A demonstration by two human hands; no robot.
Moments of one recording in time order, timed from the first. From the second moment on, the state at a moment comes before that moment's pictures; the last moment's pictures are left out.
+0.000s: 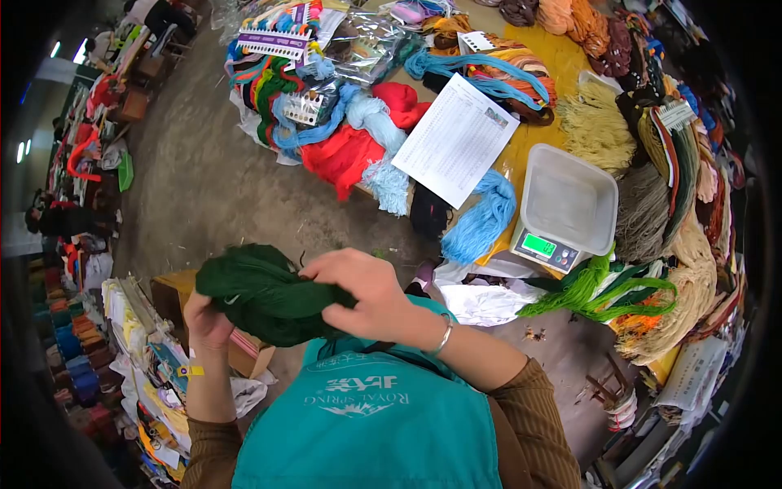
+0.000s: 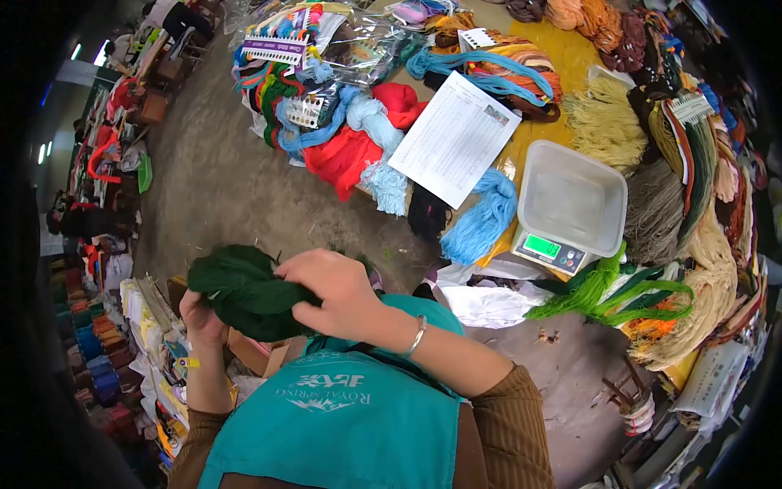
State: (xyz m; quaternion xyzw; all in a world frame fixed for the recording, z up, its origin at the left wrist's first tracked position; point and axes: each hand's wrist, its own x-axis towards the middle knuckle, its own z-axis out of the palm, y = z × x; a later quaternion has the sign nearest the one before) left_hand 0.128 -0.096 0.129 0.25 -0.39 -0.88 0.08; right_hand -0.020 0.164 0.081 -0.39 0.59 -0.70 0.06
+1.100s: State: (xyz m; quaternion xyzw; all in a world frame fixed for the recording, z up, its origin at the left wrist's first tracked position) left_hand 0.083 -0.133 0.112 -0.14 -0.75 -0.54 -0.35; right_hand 0.016 0.107 0.130 -0.09 0.52 -0.76 0.37
